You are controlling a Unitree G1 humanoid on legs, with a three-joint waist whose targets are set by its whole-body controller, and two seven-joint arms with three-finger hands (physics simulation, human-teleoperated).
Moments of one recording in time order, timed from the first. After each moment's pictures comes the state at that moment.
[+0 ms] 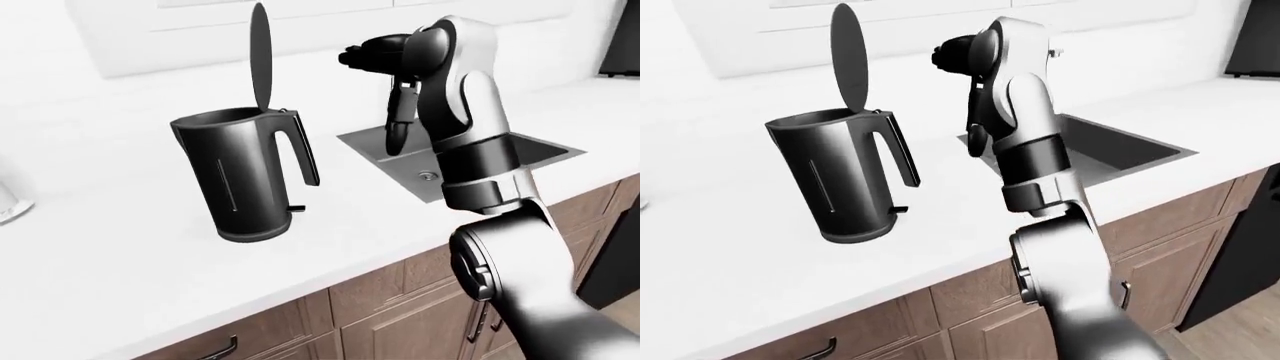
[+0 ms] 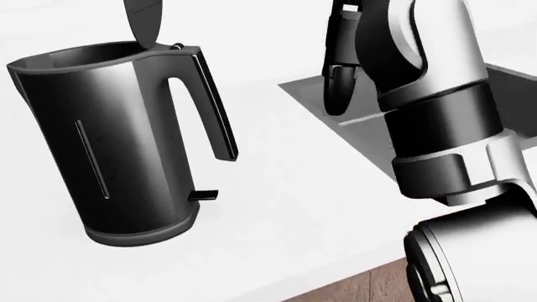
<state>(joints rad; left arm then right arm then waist) -0.05 0.86 1.25 -0.85 -1.24 0.82 0.49 -1.35 -0.19 0.03 0.56 -1.14 0.26 1.09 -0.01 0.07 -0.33</state>
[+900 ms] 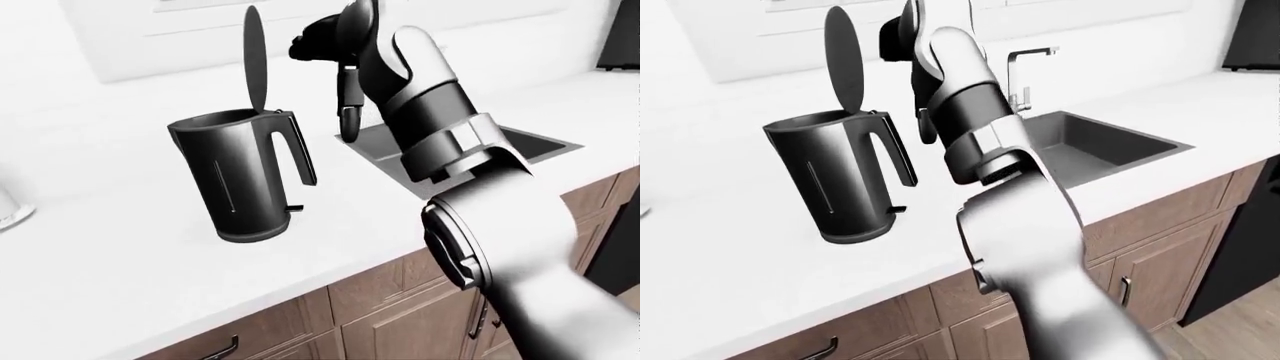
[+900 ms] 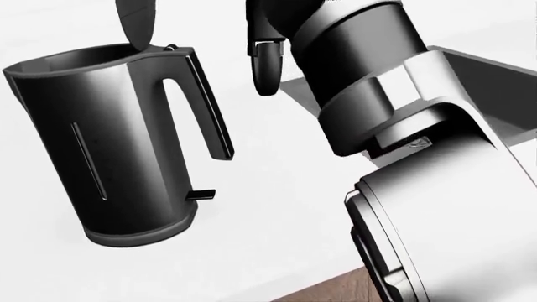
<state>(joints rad) -0.05 0.87 1.27 -0.84 -1.26 0.81 0.50 -1.68 -0.05 0.07 1.06 -1.11 0.22 0.94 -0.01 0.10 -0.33</state>
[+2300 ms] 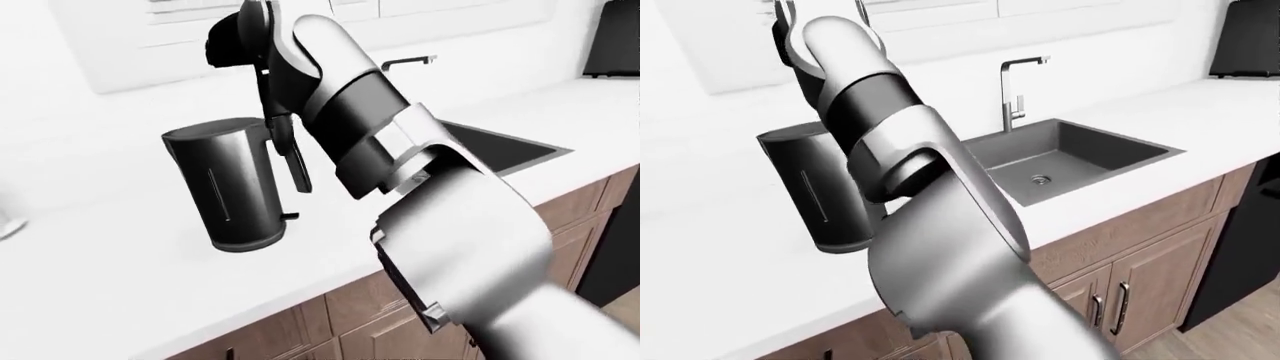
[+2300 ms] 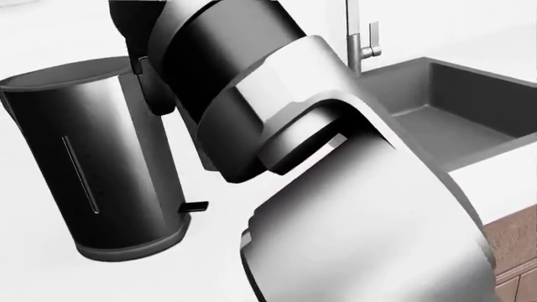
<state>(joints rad) -0.05 0.86 1.25 -0.83 -1.27 0.79 0.51 -1.88 0.16 0.10 1.25 -1.02 0.23 0.86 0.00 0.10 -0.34</state>
